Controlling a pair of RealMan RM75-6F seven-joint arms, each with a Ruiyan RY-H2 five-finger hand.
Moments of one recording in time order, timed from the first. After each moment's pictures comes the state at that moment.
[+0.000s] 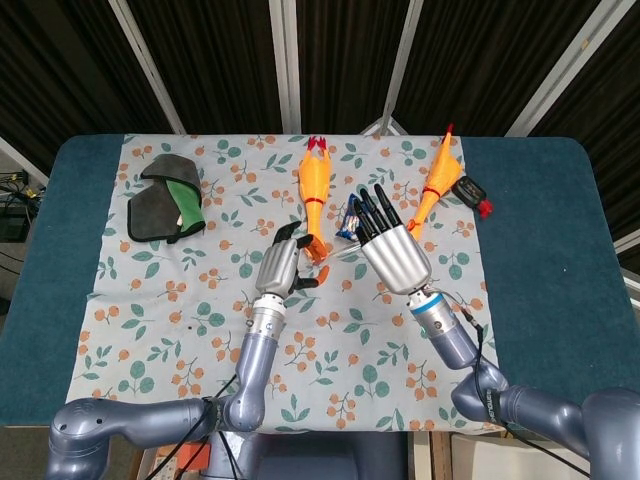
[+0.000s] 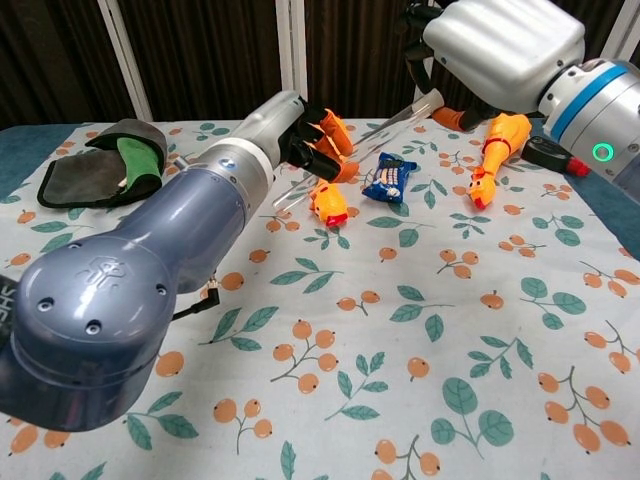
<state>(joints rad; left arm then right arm) -0.94 -2.08 -0.55 -1.33 0.83 1.19 0.30 0.77 -1.64 0.22 -1.22 -1.55 1.32 -0.65</state>
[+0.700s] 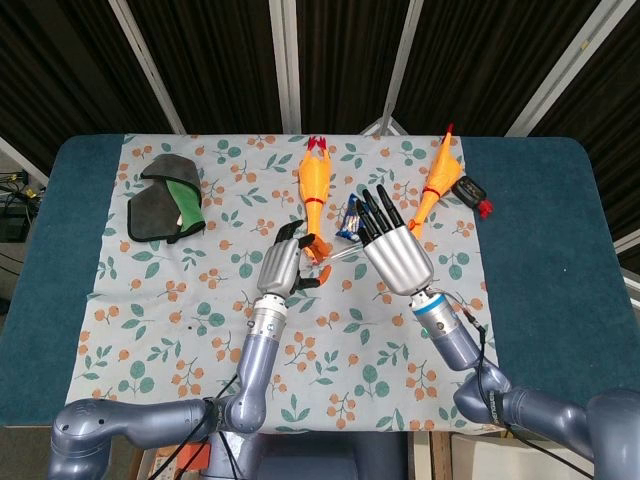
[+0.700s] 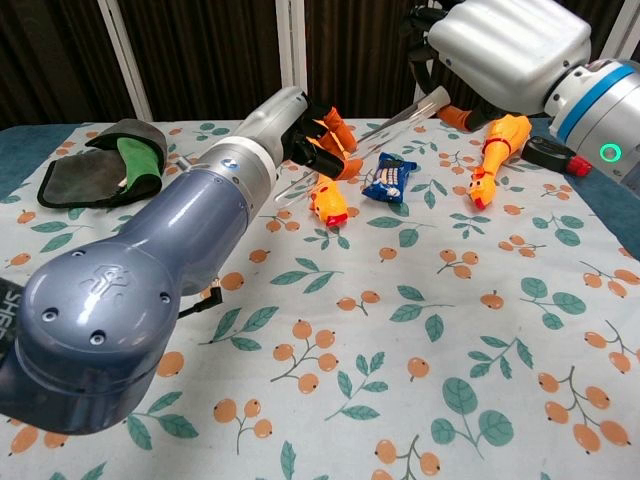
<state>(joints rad) -0.94 -2.09 -0.54 -1.32 0.86 1.20 0.28 0.76 -1.62 0.21 -1.24 -1.55 1.31 -0.66</state>
